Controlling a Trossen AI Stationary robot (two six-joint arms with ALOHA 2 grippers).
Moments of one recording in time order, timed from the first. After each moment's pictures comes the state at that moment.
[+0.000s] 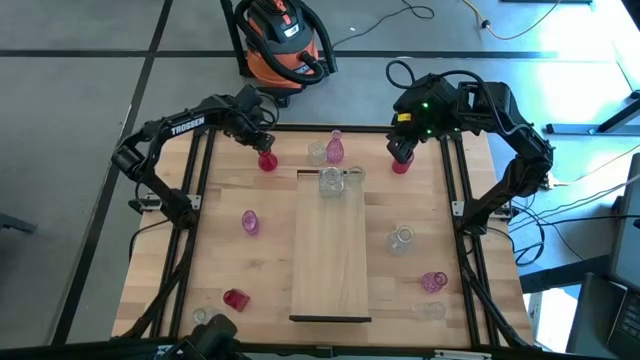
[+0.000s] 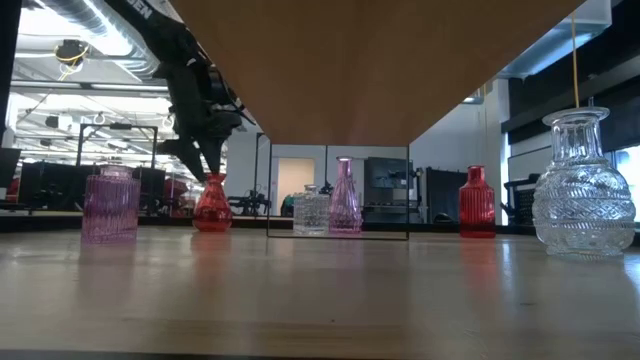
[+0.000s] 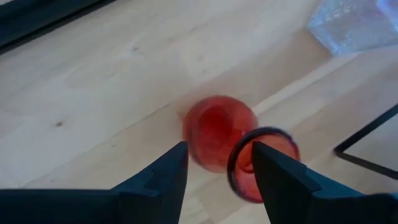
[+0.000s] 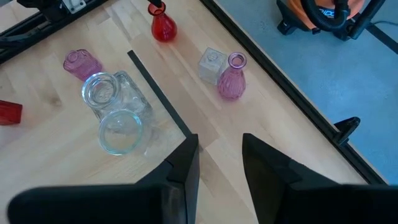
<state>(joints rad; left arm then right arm) 0.91 1.57 1.13 -0.83 0.18 -0.23 -0.26 1.59 2.24 -1.57 0.14 0.31</state>
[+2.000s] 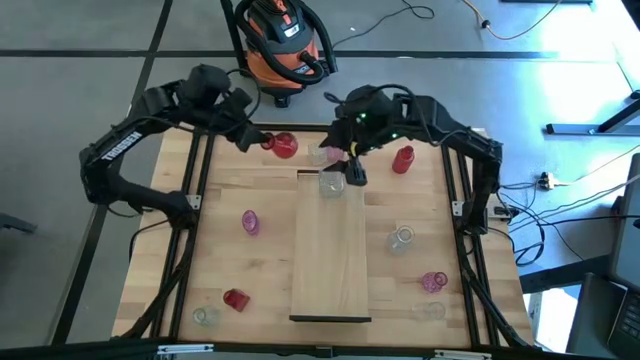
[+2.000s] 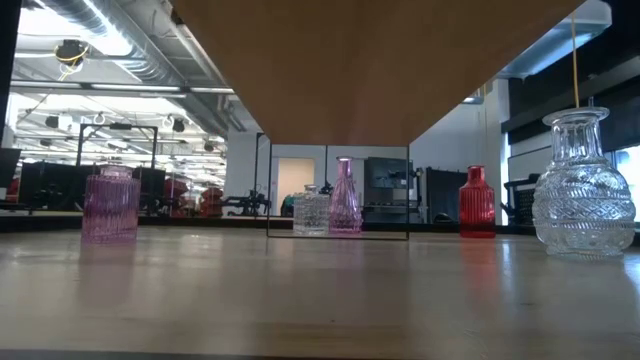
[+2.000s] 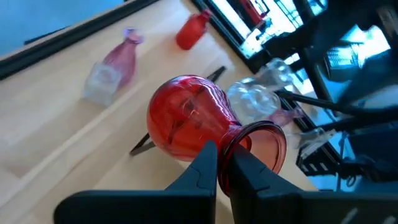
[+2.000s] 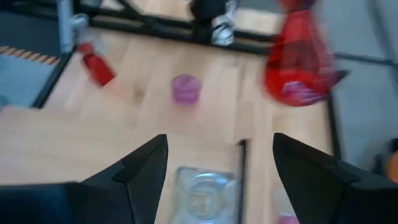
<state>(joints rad) 0.54 1.25 1.63 -1.08 0.35 -0.47 -0.16 1.88 2.36 -1.19 -0.21 -0.29</state>
